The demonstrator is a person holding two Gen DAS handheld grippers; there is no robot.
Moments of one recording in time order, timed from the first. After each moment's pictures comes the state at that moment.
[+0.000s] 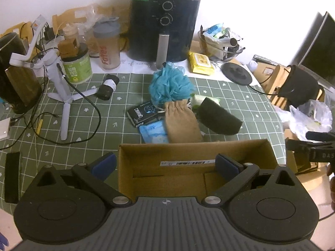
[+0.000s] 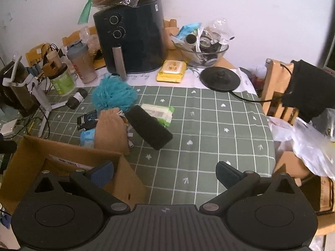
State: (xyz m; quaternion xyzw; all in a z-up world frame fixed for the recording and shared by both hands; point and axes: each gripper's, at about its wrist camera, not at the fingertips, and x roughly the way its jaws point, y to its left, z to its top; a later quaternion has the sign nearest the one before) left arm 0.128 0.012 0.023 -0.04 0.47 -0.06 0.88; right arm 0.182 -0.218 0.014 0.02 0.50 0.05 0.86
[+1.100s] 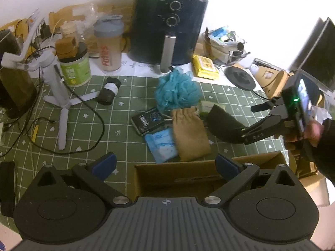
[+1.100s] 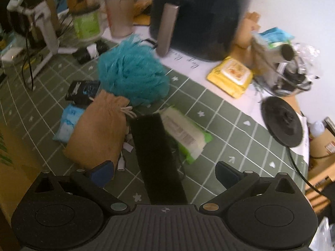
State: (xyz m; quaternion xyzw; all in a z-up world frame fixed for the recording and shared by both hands) left arm 0.156 0.039 0.012 -0.05 0.47 -0.07 0.88; right arm 0.327 -0.152 -0.112 -0.17 0.54 0.21 0.80
